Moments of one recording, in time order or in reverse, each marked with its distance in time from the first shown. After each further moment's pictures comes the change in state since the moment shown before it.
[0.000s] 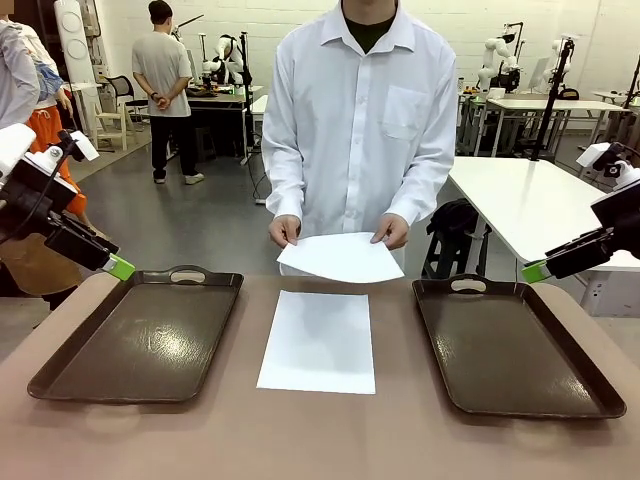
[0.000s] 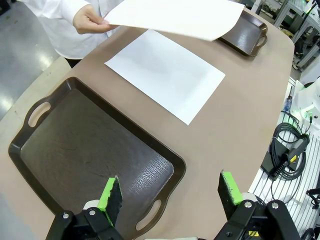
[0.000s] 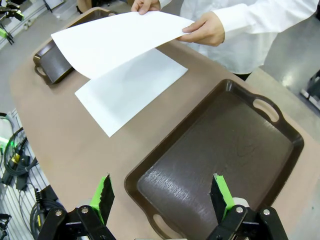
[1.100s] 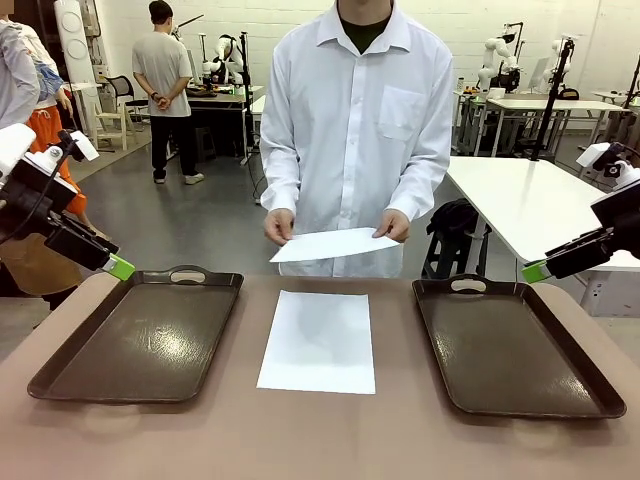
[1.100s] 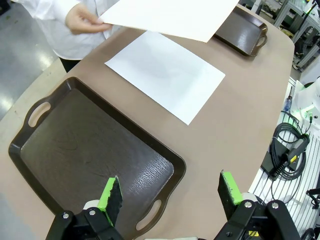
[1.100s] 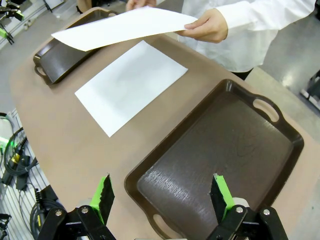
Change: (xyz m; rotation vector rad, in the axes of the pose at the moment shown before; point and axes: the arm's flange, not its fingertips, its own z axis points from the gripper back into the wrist) left arm 0.000 0.000 0.000 0.000 0.000 0.000; right arm 0.000 0.000 0.000 0.000 0.000 0.000
